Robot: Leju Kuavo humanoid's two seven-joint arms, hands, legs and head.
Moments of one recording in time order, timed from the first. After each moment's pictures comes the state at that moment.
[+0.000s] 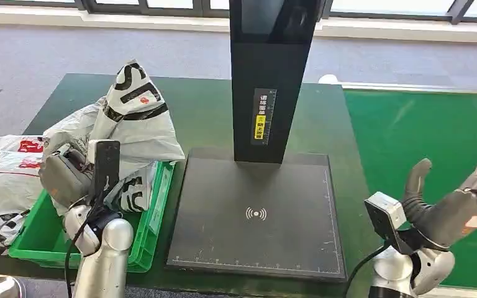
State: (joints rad) left arm -0.19 -0.30 0.15 -1.47 -1.21 0.70 -0.02; right arm -0.11 0.29 -0.34 -1.70 0.83 -0.70 -0.64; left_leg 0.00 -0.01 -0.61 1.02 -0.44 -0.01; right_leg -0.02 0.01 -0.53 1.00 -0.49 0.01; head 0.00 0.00
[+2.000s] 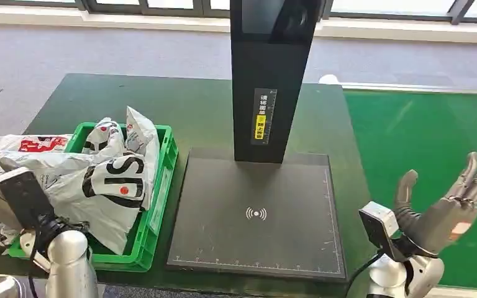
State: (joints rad) left arm -0.15 -0.30 0.31 -1.59 -0.48 0.68 -0.51; right arm -0.07 0.28 -0.34 -1.64 0.74 -0.70 -0.68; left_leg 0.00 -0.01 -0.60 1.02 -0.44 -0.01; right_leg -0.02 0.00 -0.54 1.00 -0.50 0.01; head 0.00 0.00
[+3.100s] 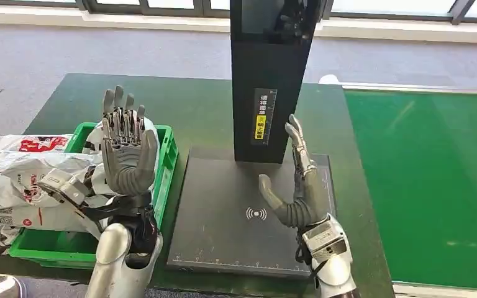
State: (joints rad) left arm -0.16 -0.28 -0.21 -1.64 0.02 0.08 -0.63; right arm -0.12 0.23 0.25 -1.60 0.24 0.06 -0.69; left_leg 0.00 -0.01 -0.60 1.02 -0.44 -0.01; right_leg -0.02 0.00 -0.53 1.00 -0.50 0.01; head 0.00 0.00
